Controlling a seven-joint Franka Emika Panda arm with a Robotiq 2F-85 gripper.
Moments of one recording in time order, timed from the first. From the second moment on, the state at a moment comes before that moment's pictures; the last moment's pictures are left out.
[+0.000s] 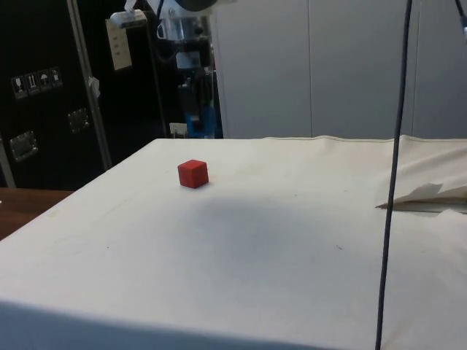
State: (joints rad) arm 0.08 0.31 -0.22 -1.98 0.06 2.28 -0.25
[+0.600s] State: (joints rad) arm 0.07 0.47 -0.23 -1.77 0.06 2.22 -0.27
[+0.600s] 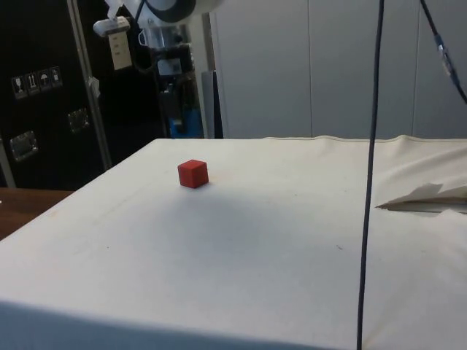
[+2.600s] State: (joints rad) arm 0.06 0.61 -0.26 -1.75 0.08 2.40 -0.28
